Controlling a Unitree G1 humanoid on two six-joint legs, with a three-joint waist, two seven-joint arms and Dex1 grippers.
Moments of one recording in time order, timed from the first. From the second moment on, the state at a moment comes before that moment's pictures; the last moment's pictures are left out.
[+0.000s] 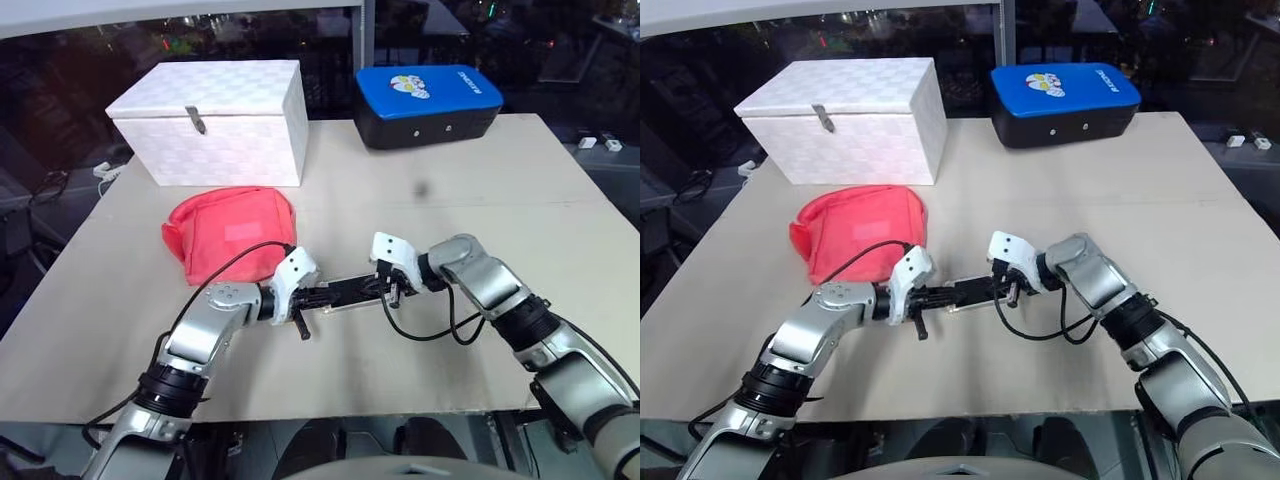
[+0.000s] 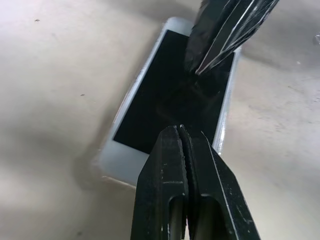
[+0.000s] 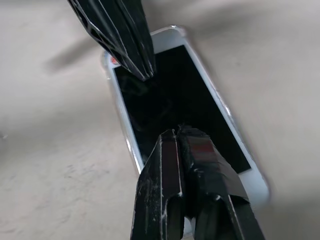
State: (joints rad) left arm -0.28 0.56 -0.20 -0.07 -0.26 0.55 -0.93; right arm -0.60 -0.43 0.46 0.04 0.05 0.70 1.03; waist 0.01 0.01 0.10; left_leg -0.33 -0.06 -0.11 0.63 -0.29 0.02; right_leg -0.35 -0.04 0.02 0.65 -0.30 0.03
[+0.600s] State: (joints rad) left arm -0.31 0.58 -0.19 -0.09 -0.27 0.51 -0.97; right arm -0.52 -0.60 0.37 -0.40 0.20 1.04 0.93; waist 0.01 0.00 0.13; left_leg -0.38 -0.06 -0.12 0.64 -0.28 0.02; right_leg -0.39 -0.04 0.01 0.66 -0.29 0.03
